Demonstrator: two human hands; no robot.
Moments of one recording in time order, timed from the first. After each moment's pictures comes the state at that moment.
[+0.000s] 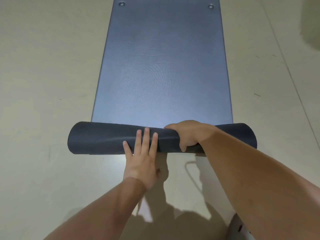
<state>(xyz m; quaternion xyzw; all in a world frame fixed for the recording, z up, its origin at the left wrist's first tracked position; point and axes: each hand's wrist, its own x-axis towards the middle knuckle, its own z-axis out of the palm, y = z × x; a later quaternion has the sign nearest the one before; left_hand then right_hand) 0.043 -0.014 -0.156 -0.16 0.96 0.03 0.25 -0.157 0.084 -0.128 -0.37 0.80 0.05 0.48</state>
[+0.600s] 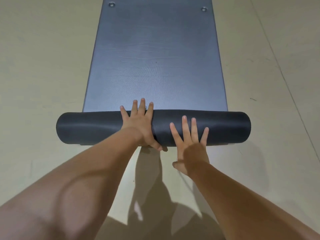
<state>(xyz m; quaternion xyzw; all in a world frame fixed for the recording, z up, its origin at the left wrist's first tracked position) -0.100 -0.089 -0.167 -0.13 0.94 0.05 0.30 -0.101 0.120 -0.188 -0.31 0.93 0.09 0.19</state>
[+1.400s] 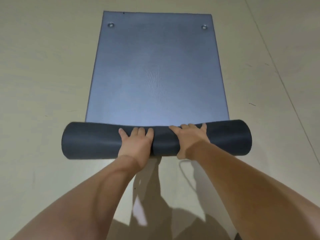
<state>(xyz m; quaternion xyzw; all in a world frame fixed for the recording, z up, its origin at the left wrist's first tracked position) -0.062 -0.072 -0.157 -0.10 0.96 0.02 0.27 -0.174 0.089 -0.157 -0.32 0.88 0.09 0.34</state>
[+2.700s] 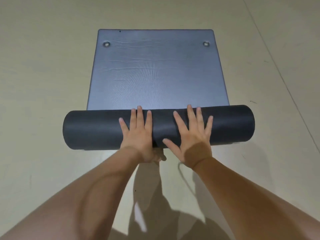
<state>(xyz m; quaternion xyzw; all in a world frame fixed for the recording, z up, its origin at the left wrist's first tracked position) -0.080 -0.078 -0.172 -0.15 0.96 0.07 0.24 -0.135 0.103 -0.183 -0.30 0.95 -0.08 0.00</state>
